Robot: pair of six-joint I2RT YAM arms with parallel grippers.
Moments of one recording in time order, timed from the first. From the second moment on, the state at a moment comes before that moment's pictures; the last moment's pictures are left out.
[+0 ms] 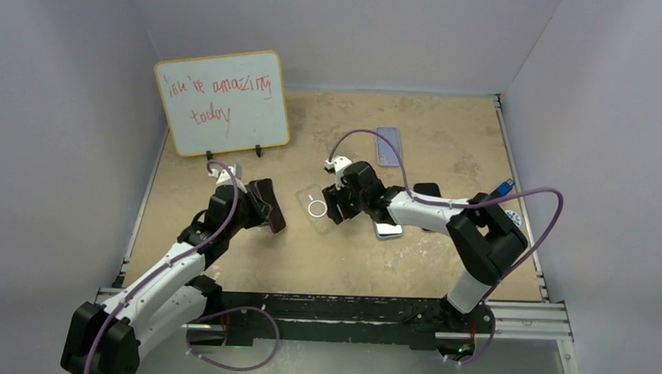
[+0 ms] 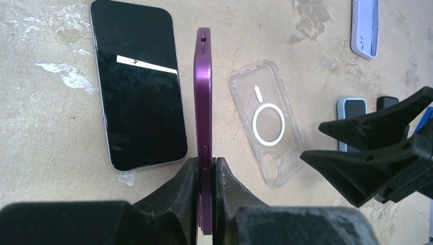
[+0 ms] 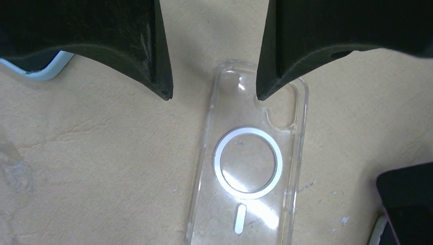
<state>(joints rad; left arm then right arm) -0.40 0.84 0.39 -0.12 -0.09 -0.73 0.76 1.67 0.90 -0.02 -0.10 0.14</state>
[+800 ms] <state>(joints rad) -0.40 0.86 0.39 -0.11 -0.04 -0.71 0.76 1.88 1.09 -0.06 -0.05 0.09</state>
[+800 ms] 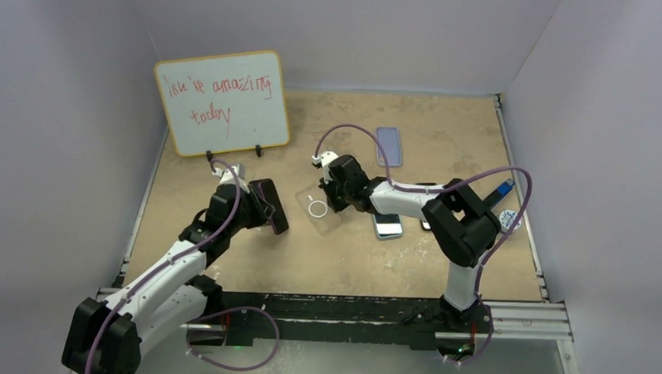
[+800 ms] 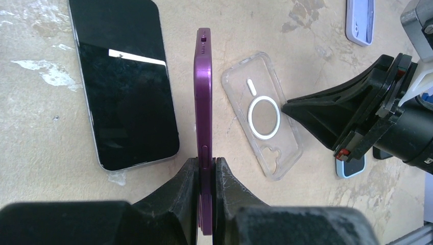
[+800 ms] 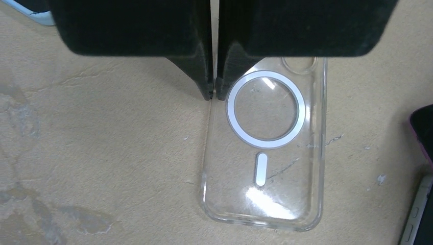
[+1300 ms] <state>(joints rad) -0.40 1.08 0.41 0.08 0.08 -0.74 0.66 1.77 0.94 0.00 0.09 0.13</state>
